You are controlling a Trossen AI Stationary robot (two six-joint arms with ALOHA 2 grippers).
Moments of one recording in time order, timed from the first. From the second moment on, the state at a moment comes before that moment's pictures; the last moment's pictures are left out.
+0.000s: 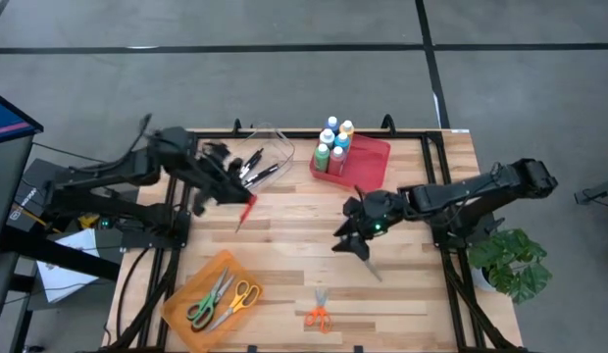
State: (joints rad) left arm 0.14 0.96 1.06 -0.28 0.54 -0.49; right arm 0.19 1.30 0.91 -0.21 -0.13 0.68
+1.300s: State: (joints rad) left arm 0.11 0.83 1.06 0.12 0.57 -0.98; right arm 0.05 1.30 0.91 -0.07 -0.16 0.59
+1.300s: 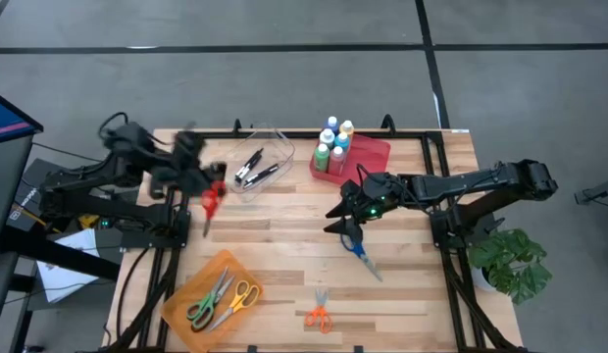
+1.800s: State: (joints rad) left arm -0.11 0.83 1.05 -0.85 0.18 -1.19; right arm 0.05 1.30 0.91 -0.08 -0.16 0.57
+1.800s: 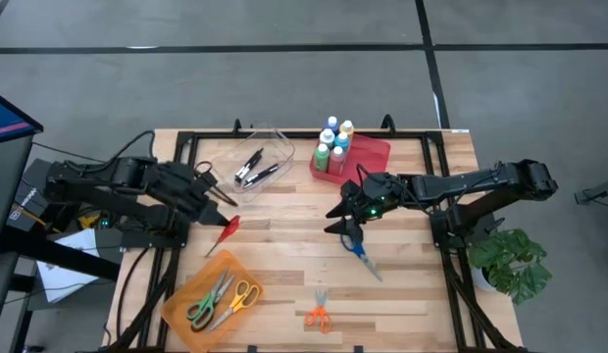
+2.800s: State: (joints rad) left arm -0.66 1.30 1.05 -1.21 -0.10 -1.74; right arm 0.05 1.30 0.91 -0.11 -0.18 0.54
